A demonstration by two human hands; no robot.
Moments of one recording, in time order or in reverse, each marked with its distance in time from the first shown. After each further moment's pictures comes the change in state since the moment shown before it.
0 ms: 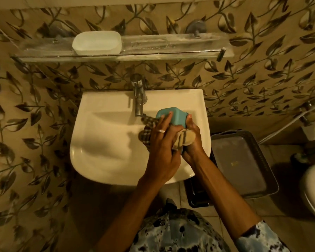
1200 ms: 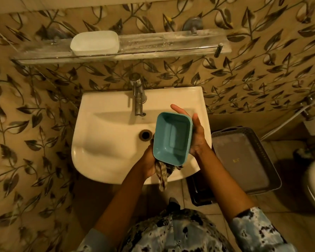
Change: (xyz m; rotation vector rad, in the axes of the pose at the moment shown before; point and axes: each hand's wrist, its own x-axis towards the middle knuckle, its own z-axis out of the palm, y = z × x) left_hand -0.011 -0.071 0.006 -1.155 -0.260 -1.132; right_hand 0.019 0.000 -0.018 0.074 -0.425 0.039
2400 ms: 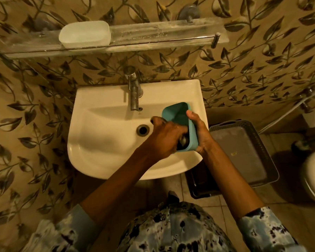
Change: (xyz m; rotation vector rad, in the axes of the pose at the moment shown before) left_hand -0.033 0.049 0.081 2.055 0.014 0.703; right_hand -0.019 -0.013 -0.014 0.053 0.079 0.259
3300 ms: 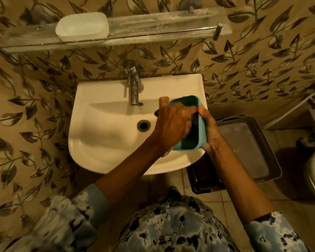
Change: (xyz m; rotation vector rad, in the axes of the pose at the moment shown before) left_hand 0.026 0.011 0.001 -0.044 0.459 0.072; right_hand -0.015 -0.008 -0.011 0.052 -0.003 -0.105
